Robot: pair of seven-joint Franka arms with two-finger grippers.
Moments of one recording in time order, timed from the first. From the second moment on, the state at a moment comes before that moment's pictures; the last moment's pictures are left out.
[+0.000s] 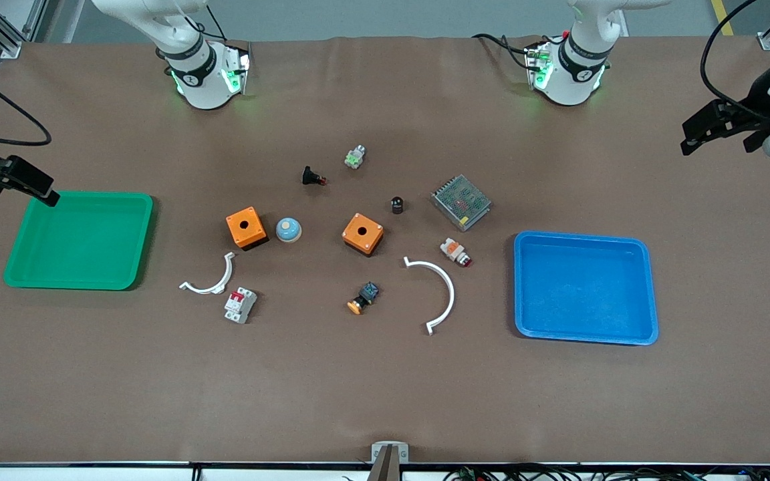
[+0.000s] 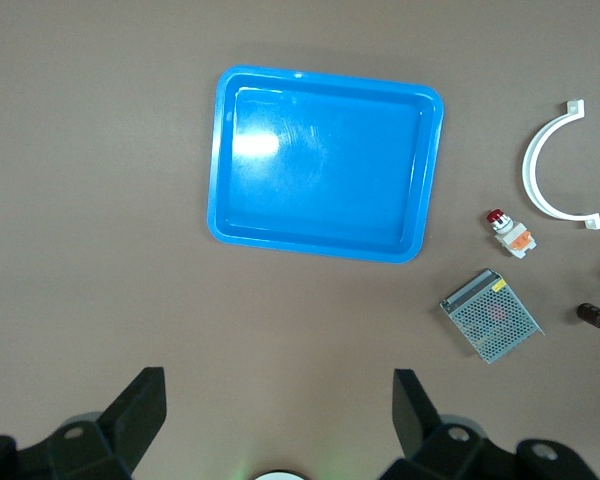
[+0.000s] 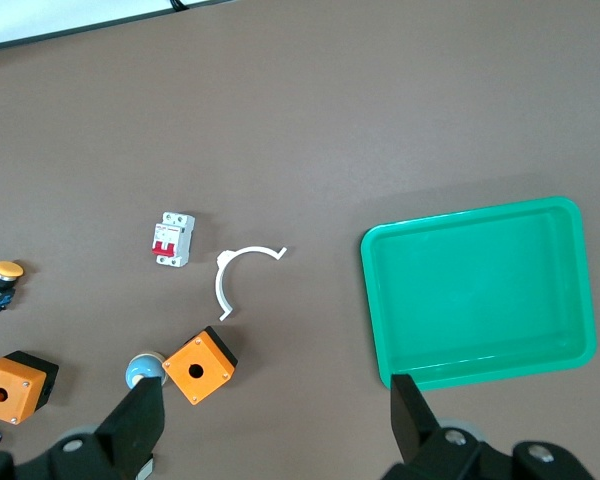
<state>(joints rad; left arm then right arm) 0.01 -0.10 -0.09 -1.61 0.00 1.50 -0.10 0.07 0.00 -0.09 -1.56 0.01 1.64 0.17</state>
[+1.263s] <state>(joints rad) 0.00 -0.07 -0.09 -1.58 -0.01 1.51 -0.10 0.07 -0.01 -0.09 -1.56 0.00 1.63 0.17</state>
